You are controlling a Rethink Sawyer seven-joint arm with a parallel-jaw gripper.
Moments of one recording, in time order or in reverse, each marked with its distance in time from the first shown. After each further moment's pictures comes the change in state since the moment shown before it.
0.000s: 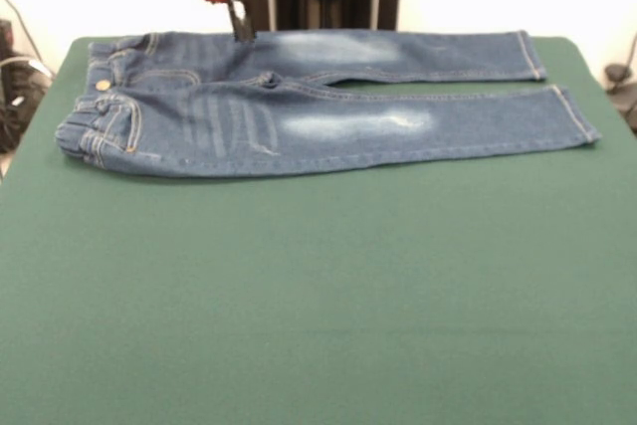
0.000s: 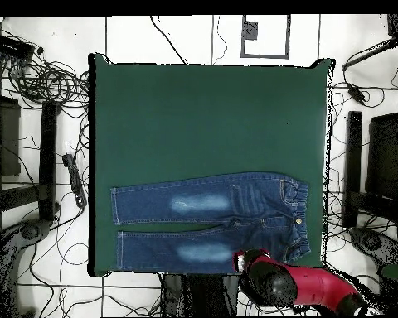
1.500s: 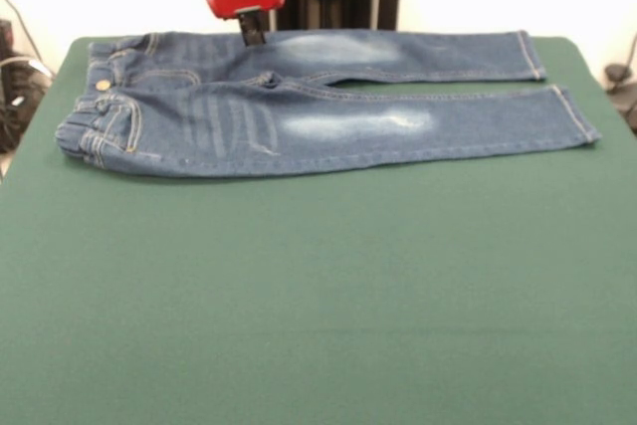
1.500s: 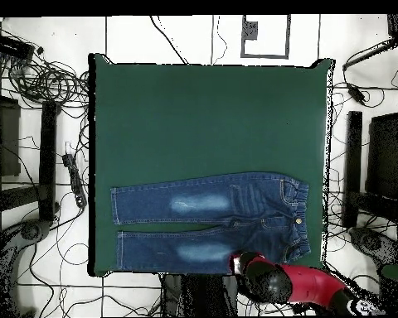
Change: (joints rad) arm 0.030 0.106 -0.065 -0.044 -0.001 -0.007 0.000
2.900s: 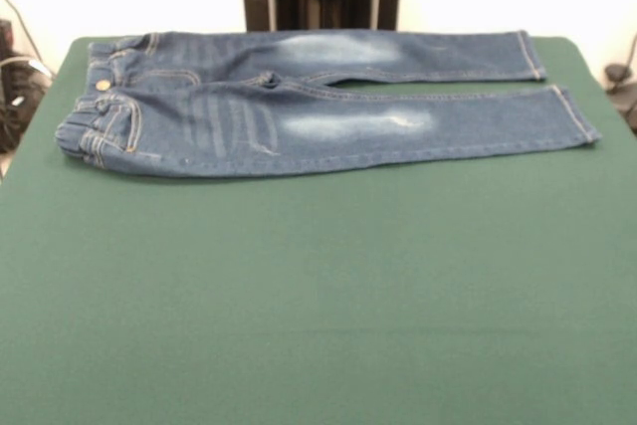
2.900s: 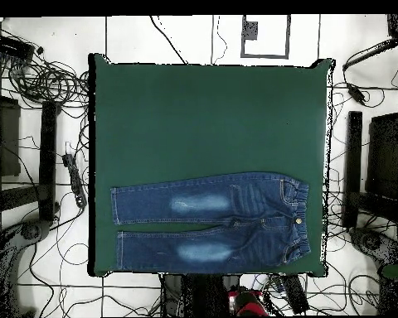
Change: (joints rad) arm 0.117 0.032 -0.339 0.165 -0.029 -0.432 0.000
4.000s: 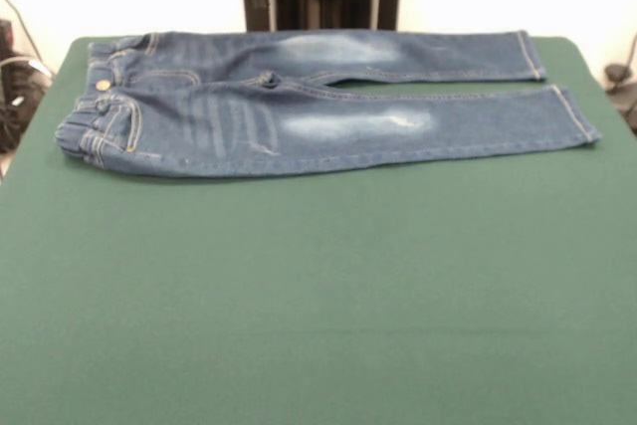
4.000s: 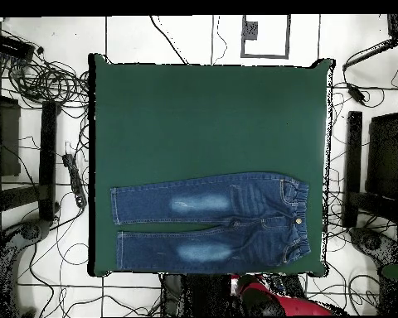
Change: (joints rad) arm -0.060 -0.143 0.190 0.003 0.107 0.254 0.000
